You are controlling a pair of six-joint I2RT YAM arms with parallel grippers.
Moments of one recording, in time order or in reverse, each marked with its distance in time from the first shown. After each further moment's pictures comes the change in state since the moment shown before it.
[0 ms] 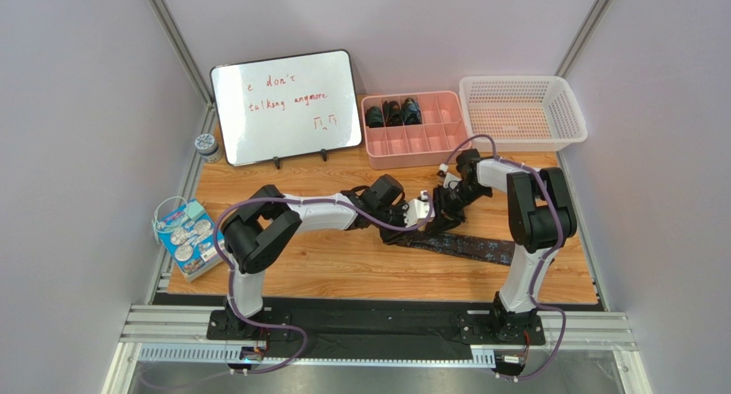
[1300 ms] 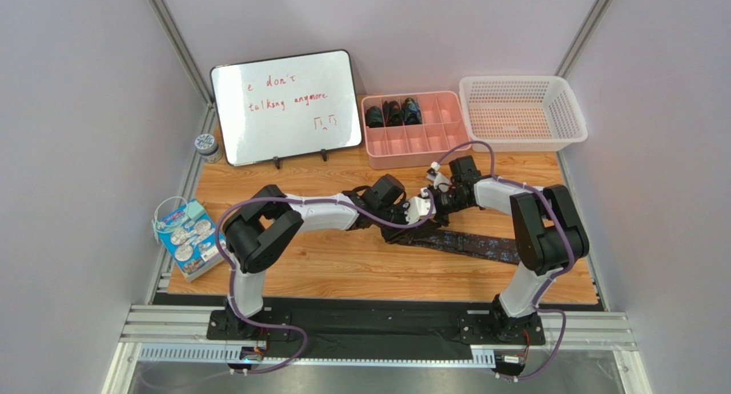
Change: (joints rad) left arm -0.005 0.014 0.011 0.014 -0.042 -0.056; right arm 0.104 -0.179 -0.224 0.417 -0.217 0.238
